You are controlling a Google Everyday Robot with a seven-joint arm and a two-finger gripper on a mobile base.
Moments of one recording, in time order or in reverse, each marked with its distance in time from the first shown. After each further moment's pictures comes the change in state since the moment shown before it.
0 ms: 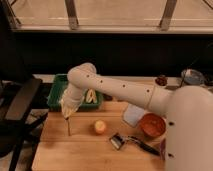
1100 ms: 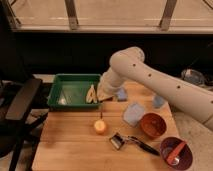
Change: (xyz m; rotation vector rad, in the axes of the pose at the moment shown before) arm 0.115 0.073 -0.156 0.187 0.189 0.326
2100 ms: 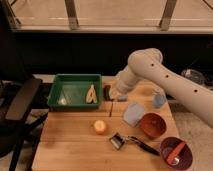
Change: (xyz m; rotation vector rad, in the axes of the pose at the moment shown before) arm 0.036 0.005 -0.013 0.024 0.003 0.090
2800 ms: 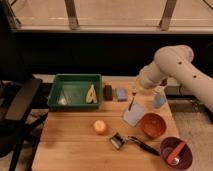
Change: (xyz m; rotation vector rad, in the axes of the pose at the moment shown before) arm 0.110 0.008 -0.065 0.108 0.118 0.216
